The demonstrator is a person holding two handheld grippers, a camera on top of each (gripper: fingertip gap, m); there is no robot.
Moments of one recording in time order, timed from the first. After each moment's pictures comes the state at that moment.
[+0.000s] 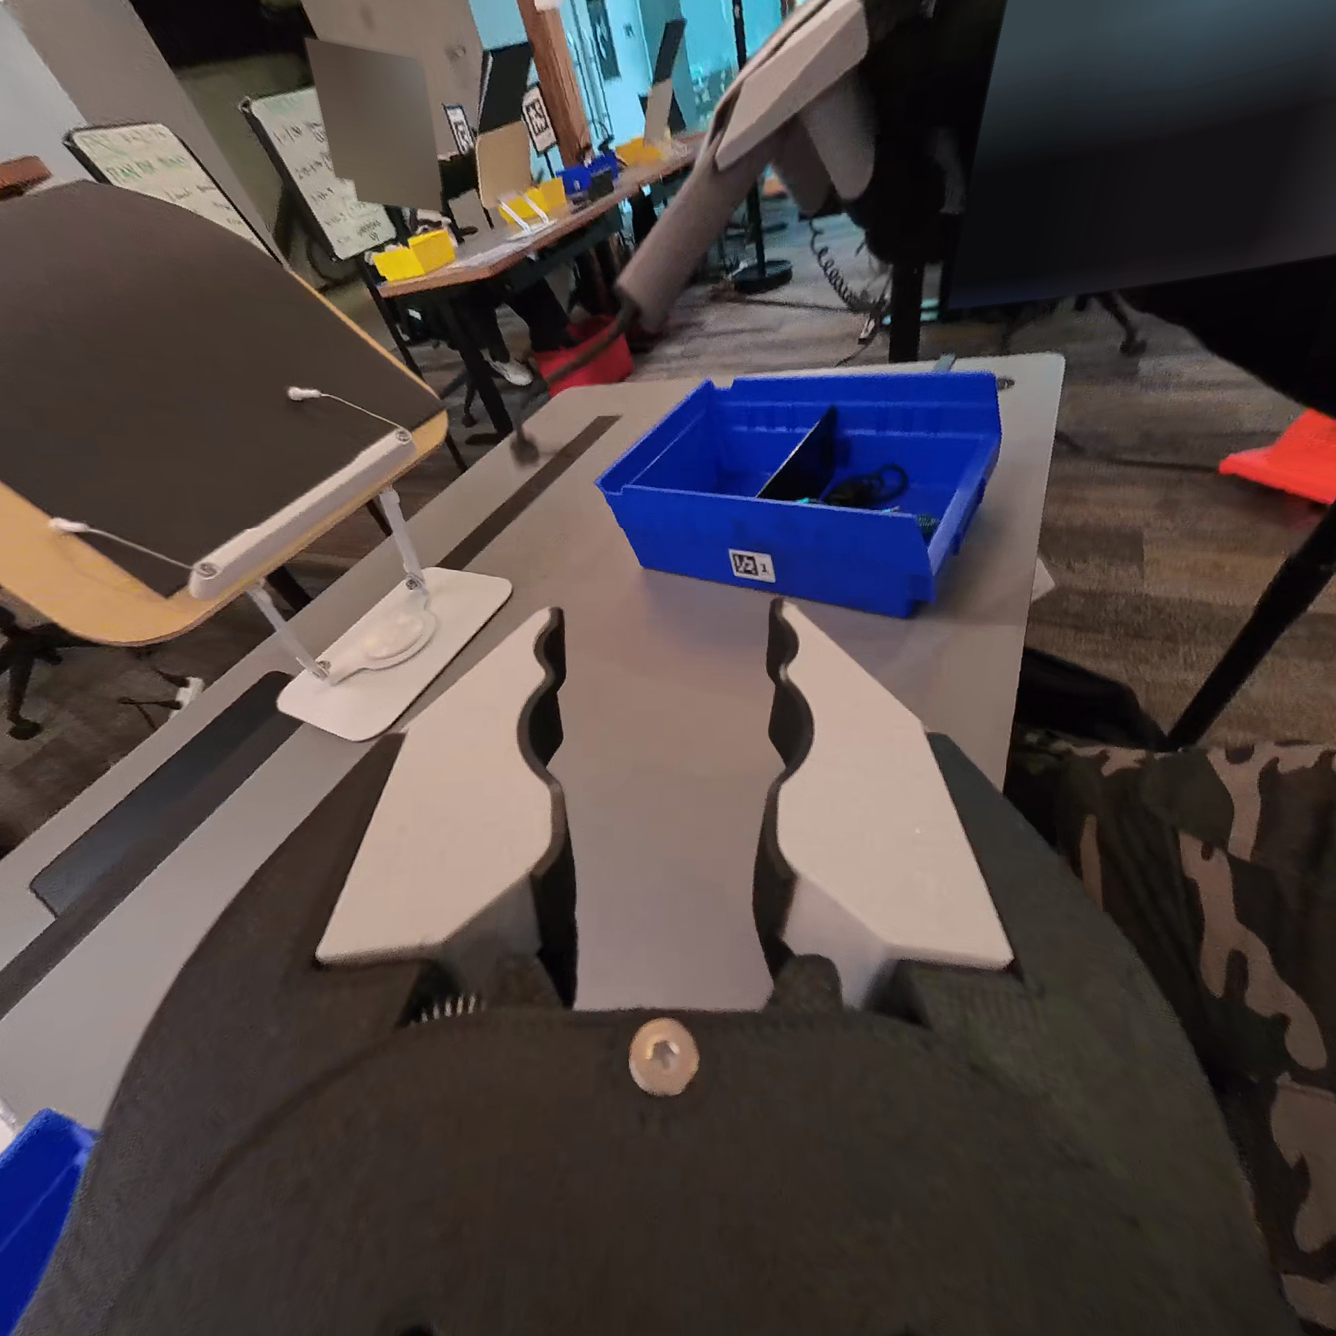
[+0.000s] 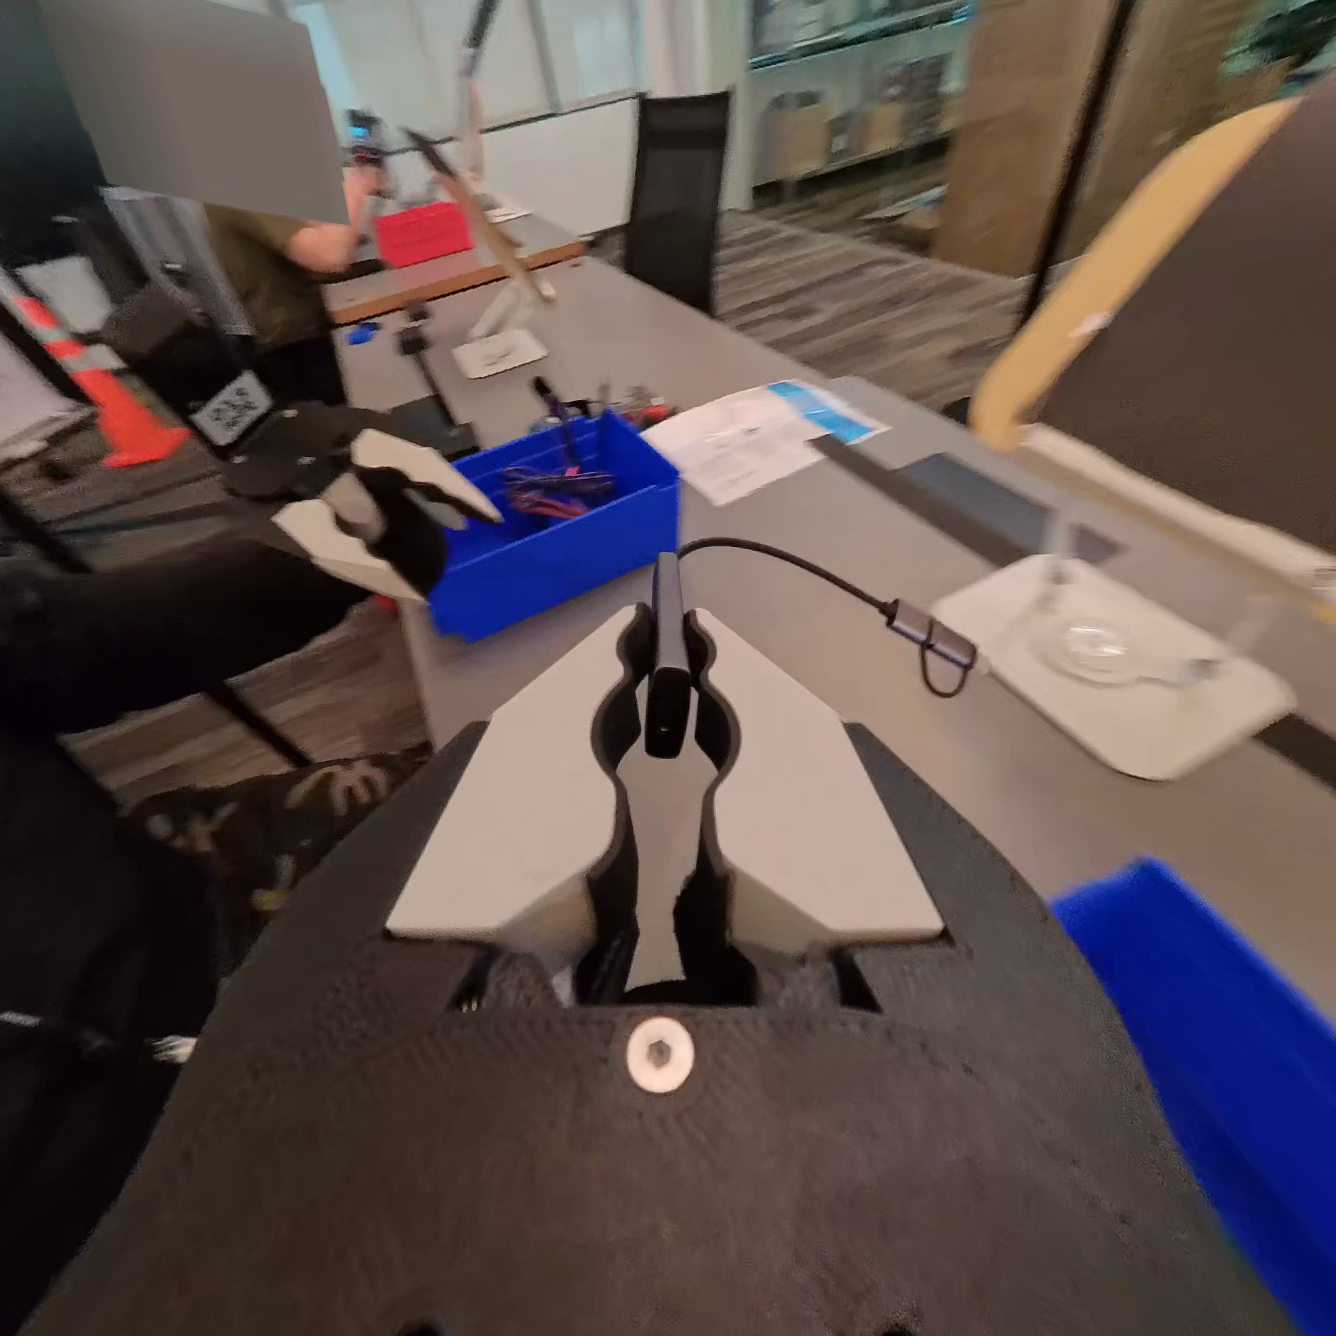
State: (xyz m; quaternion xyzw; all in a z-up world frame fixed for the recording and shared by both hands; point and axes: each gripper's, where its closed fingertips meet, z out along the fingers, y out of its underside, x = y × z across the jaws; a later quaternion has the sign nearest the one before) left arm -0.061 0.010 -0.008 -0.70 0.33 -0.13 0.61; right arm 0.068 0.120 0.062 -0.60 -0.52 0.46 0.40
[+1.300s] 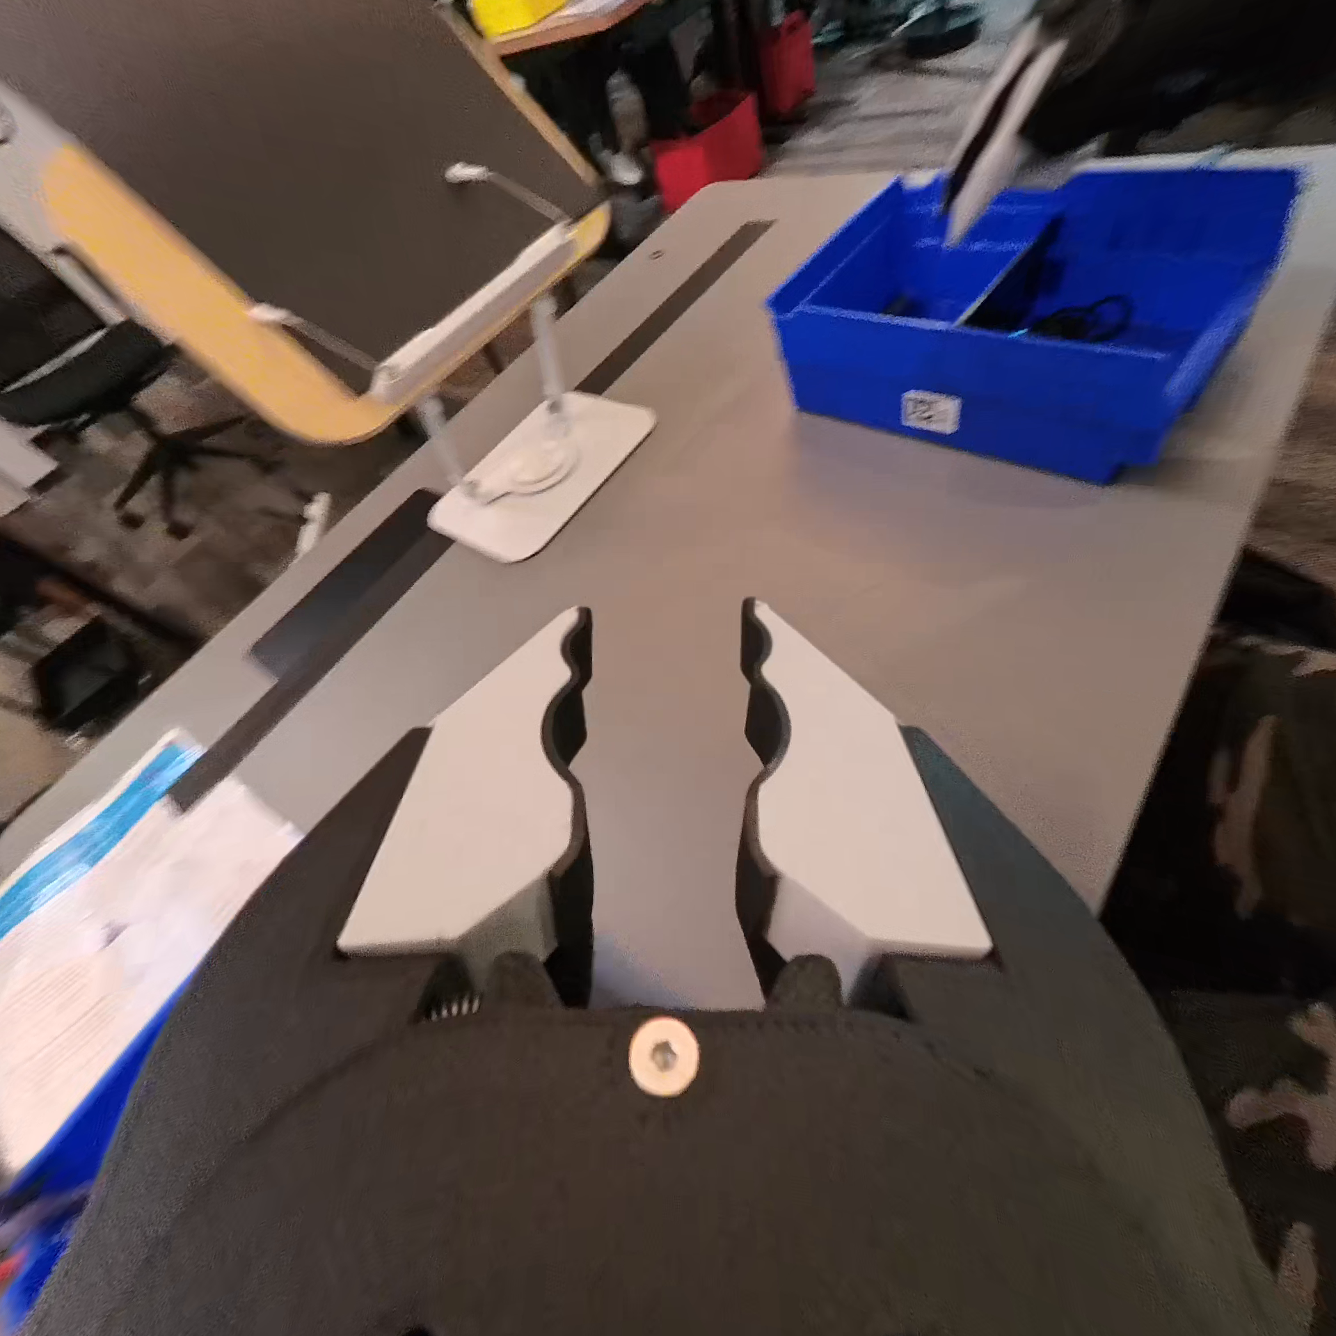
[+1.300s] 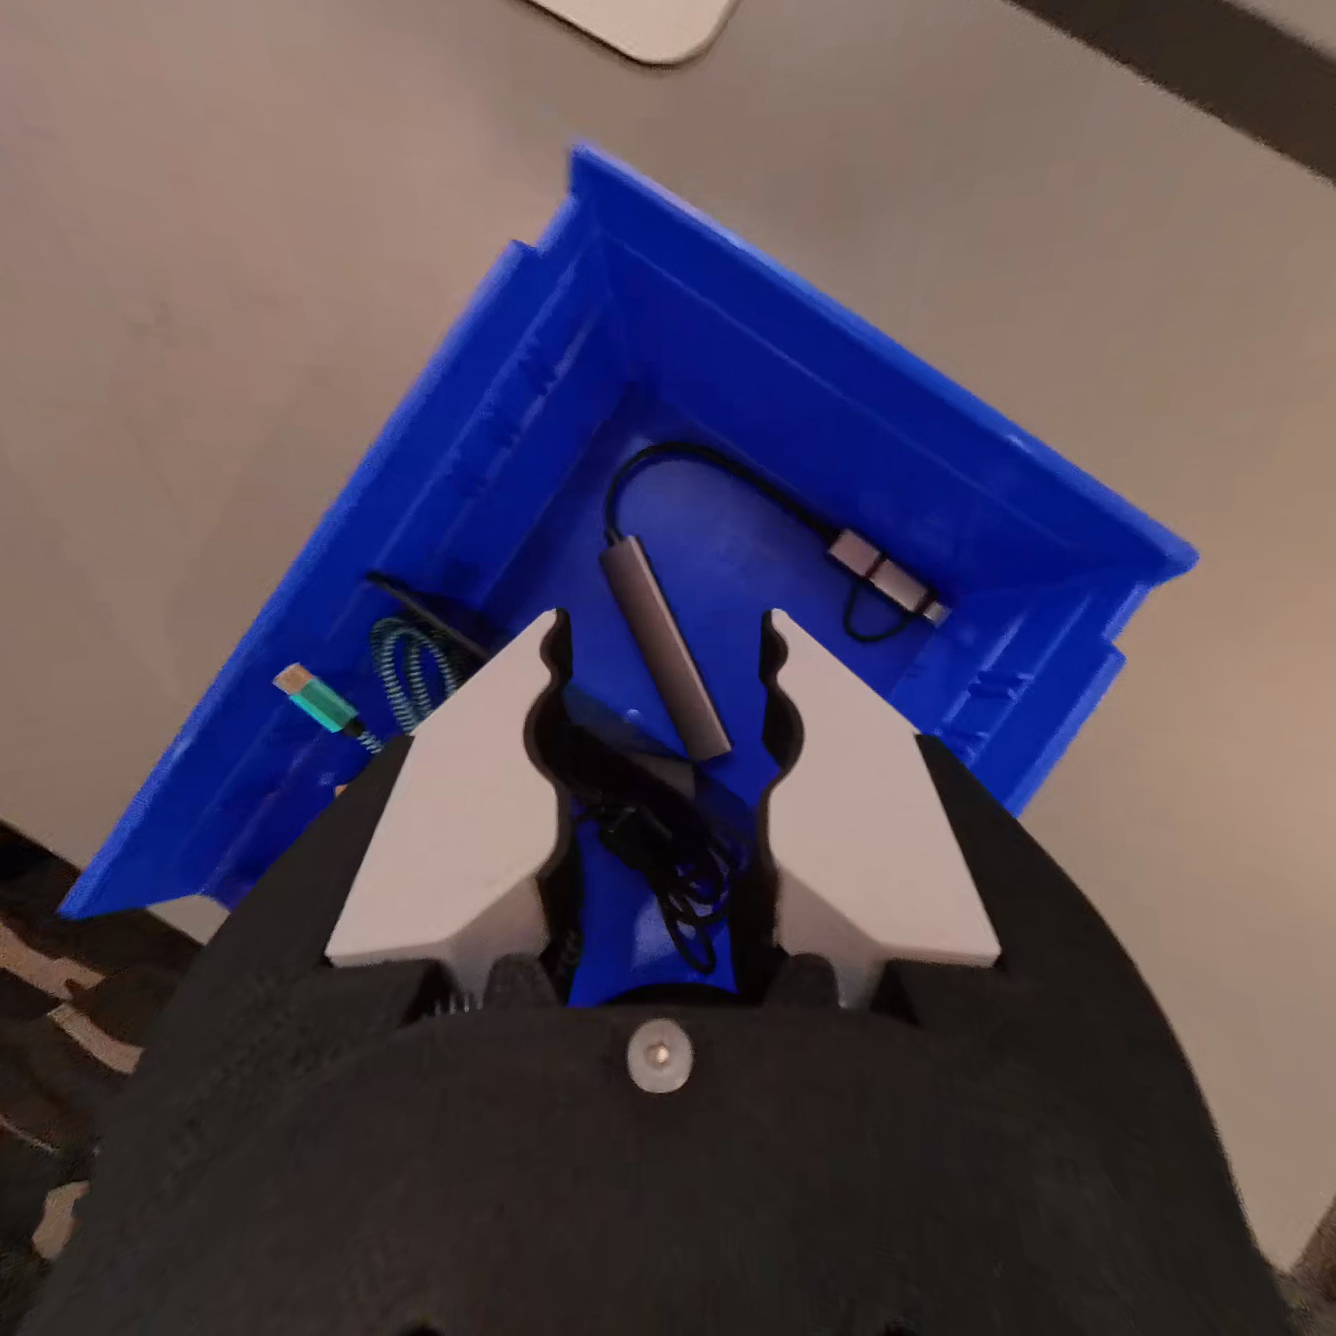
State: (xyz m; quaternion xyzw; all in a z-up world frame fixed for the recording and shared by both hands) left arm -0.162 0.024 -0.017 -0.79 0.29 -0.03 0.55; right arm 0.201 0.280 -0.133 -0.86 -0.43 0.14 0.24
